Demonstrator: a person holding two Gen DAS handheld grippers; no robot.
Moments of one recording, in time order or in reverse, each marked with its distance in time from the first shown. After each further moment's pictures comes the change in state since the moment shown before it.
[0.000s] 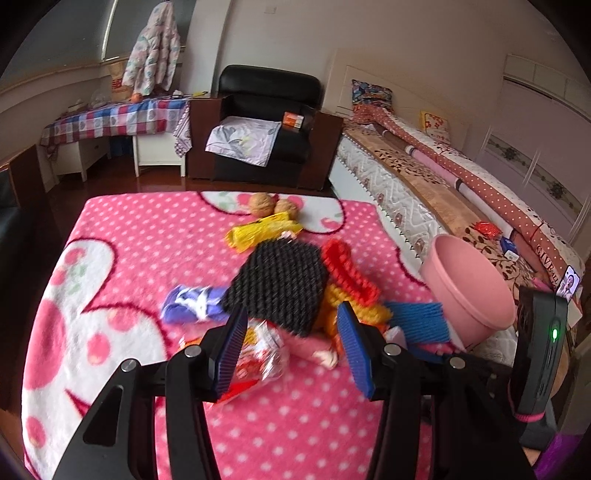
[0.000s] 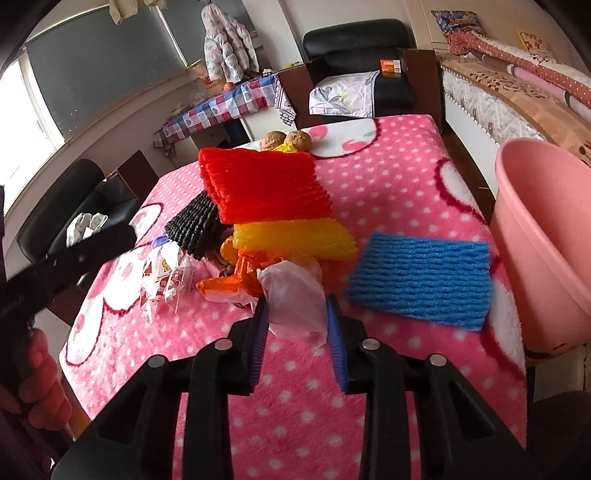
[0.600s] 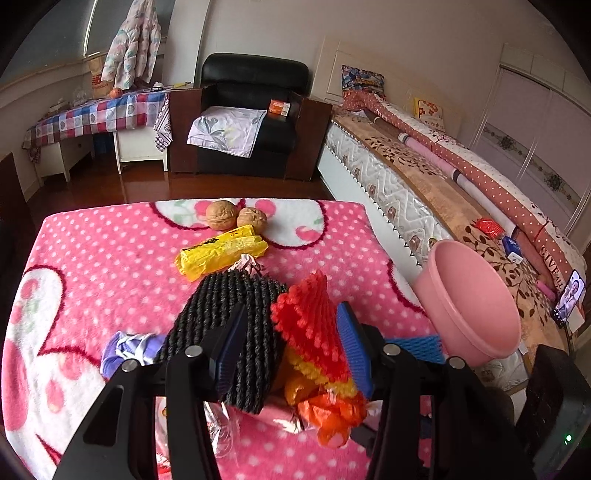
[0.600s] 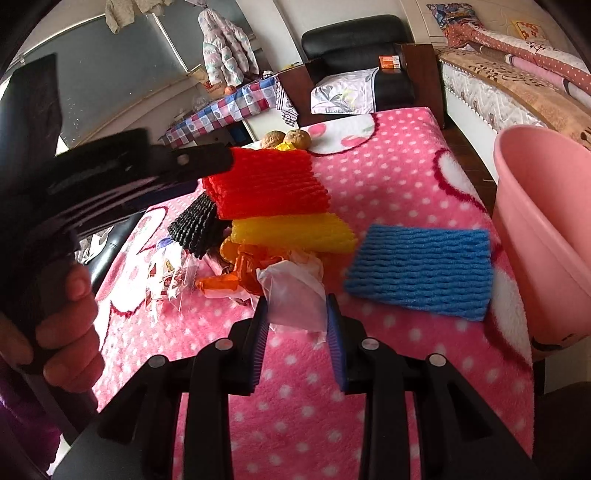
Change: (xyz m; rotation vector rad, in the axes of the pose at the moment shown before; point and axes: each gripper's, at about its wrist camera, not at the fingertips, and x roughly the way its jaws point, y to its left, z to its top) left arm 0.068 -0.030 0.035 0.027 0.061 -0.021; right arm -0.001 -0.007 -0.005 0.027 0.002 0.029
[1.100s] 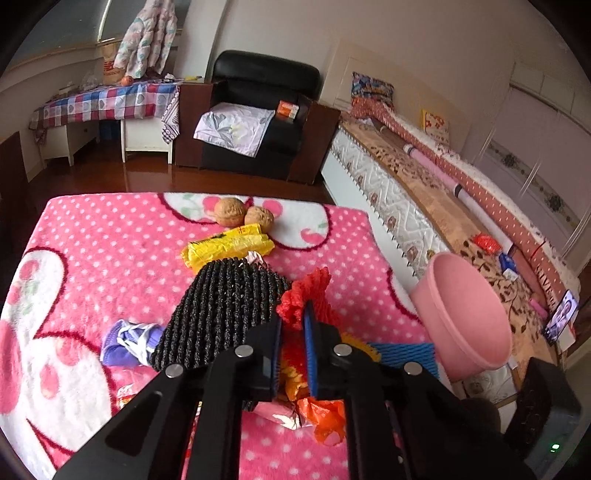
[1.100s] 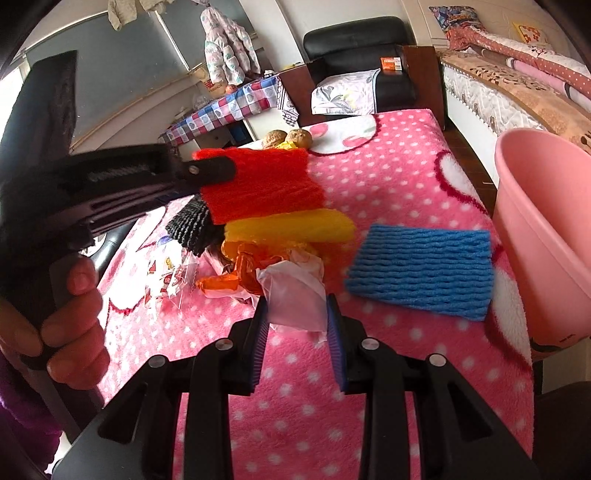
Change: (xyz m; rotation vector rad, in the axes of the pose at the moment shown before) left arm -0.013 0.015 -0.004 -0.084 -0.024 -0.024; right arm -0.001 0.004 -0.001 -0.013 -0.004 -0.009
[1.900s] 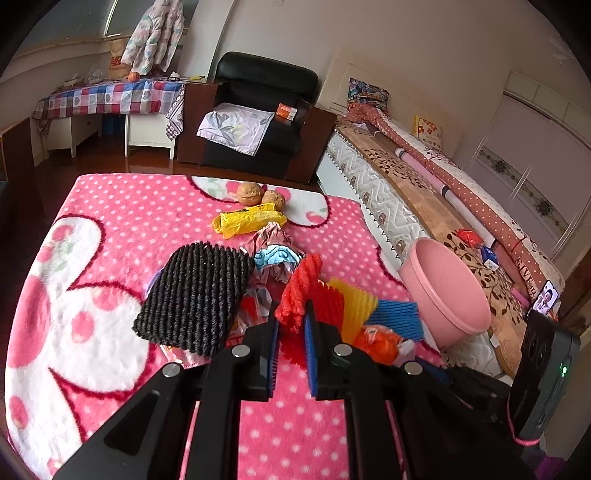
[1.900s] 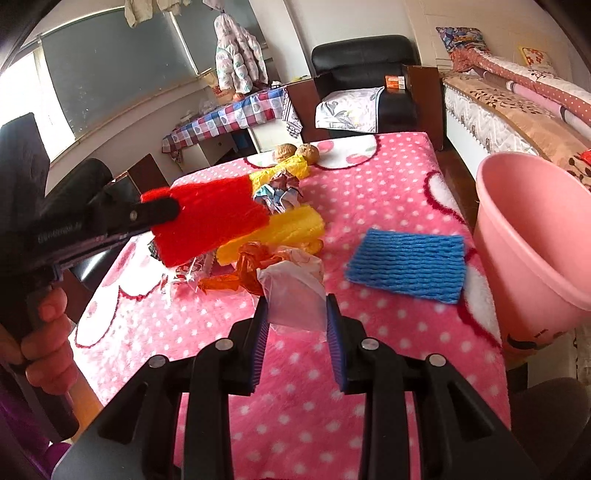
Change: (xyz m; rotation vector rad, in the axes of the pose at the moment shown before) left arm -0.066 0.025 -0.042 -0.021 -0.006 -0.036; right arm -0.041 0.012 -0.012 -0.047 -0.053 -0.021
